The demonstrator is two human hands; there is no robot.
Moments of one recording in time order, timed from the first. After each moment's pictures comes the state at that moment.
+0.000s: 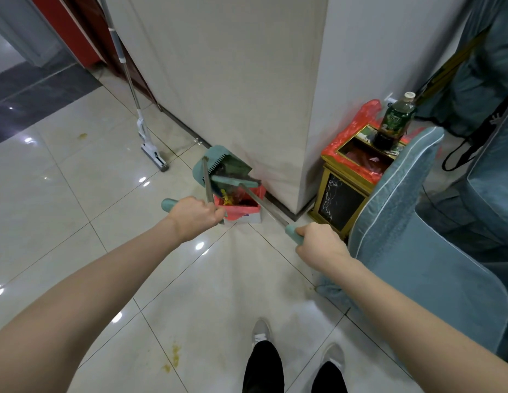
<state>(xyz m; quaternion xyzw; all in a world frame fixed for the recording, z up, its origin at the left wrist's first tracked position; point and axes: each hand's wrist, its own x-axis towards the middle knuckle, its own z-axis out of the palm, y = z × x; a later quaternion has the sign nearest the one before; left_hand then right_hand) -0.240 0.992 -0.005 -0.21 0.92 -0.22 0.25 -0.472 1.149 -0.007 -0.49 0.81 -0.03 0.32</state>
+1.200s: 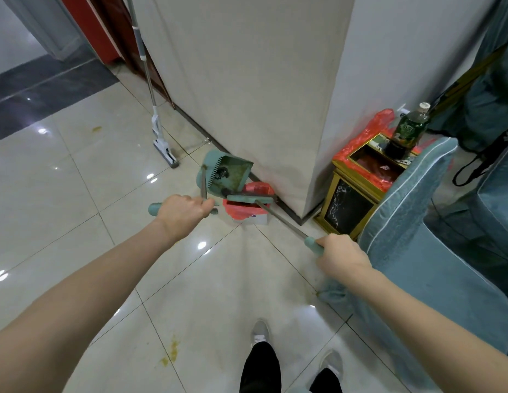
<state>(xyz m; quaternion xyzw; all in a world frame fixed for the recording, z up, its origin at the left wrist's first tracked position) -0.185 0.999 0.004 -0.34 0.91 -0.19 0.14 -0.471 1.170 -0.009 -0.49 0.82 0.03 0.30</state>
